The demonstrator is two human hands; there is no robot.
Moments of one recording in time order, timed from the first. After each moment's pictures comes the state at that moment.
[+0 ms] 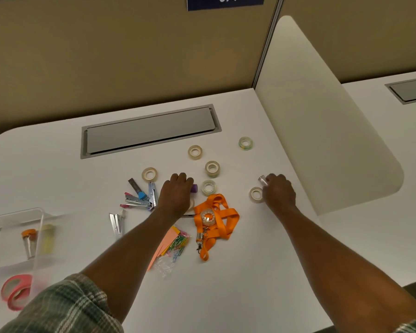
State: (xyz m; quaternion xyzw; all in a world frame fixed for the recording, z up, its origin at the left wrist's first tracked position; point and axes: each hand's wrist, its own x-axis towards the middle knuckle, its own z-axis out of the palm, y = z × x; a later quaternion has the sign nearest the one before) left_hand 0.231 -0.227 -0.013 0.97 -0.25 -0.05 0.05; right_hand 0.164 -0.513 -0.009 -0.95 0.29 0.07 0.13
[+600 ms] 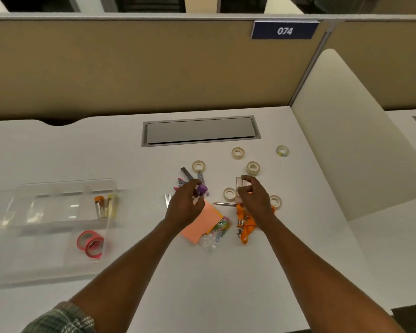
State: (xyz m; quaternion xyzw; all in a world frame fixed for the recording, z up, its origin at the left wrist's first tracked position) left_hand 0.153 -0.101 0.034 0.91 -0.12 0.00 0.40; right_hand 0.134 -0.319 0.039 -0.81 0.23 0.02 0.53
